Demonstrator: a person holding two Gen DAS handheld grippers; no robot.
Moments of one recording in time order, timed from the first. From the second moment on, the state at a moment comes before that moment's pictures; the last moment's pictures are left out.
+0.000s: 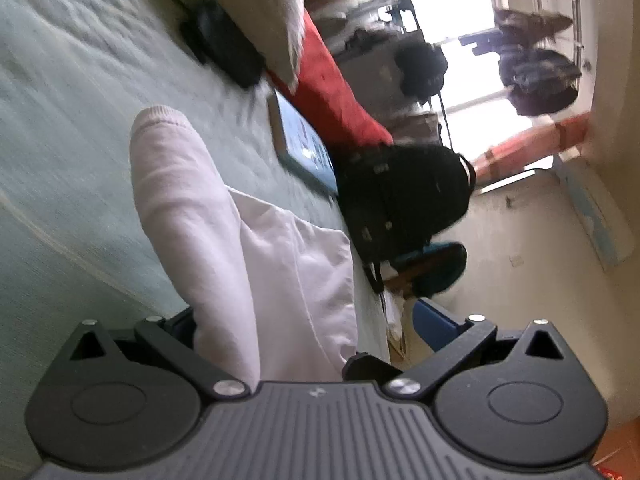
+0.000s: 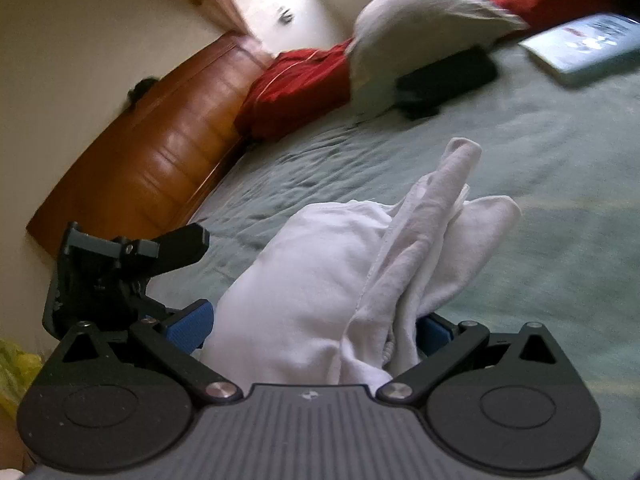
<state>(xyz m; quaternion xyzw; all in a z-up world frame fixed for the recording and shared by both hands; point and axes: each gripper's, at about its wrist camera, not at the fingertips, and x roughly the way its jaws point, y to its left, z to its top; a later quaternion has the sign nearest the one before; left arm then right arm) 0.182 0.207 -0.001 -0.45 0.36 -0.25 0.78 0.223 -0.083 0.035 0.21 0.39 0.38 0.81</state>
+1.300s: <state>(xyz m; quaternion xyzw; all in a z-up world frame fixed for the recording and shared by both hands) 0.165 0.427 -0.009 -0.34 0.26 0.03 0.91 0.324 0.140 -0.038 0.24 0.45 0.45 0.73</state>
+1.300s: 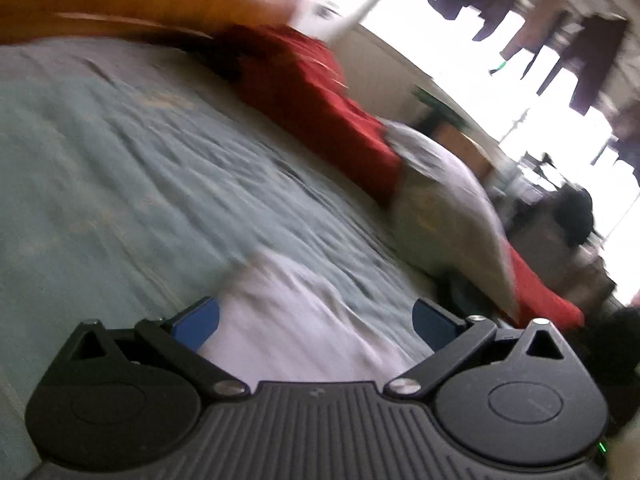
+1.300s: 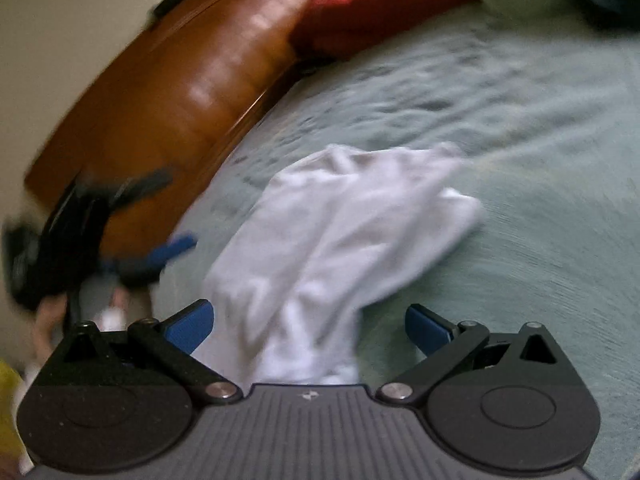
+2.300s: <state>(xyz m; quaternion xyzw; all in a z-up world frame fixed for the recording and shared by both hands) 0.090 0.413 -0.015 -0.22 0.32 0.09 0.92 0.267 0.193 -0.018 -0.11 0.31 0.55 0.77</state>
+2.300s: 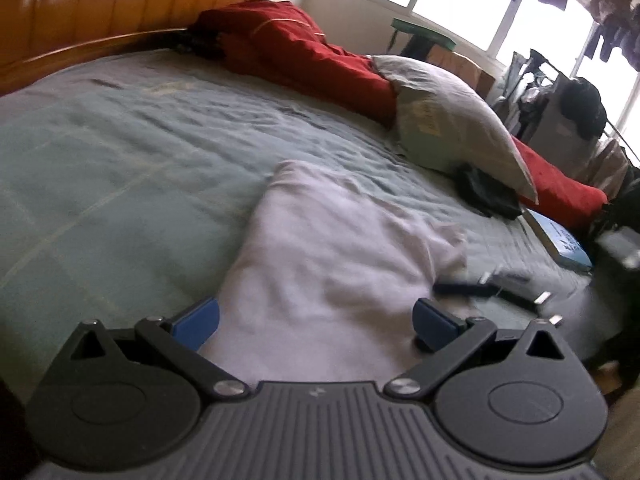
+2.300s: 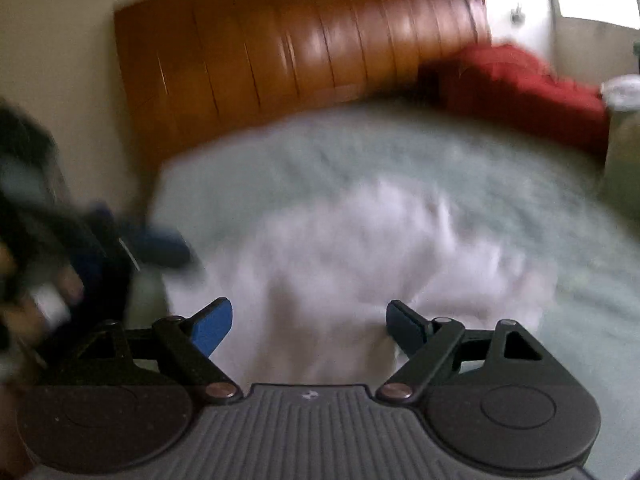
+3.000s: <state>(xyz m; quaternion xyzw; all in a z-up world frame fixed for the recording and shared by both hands) 0.075 0.461 -0.092 -0.45 0.23 -0.01 0.86 0.248 0.139 -0.041 0.09 0.42 0.55 0.71</state>
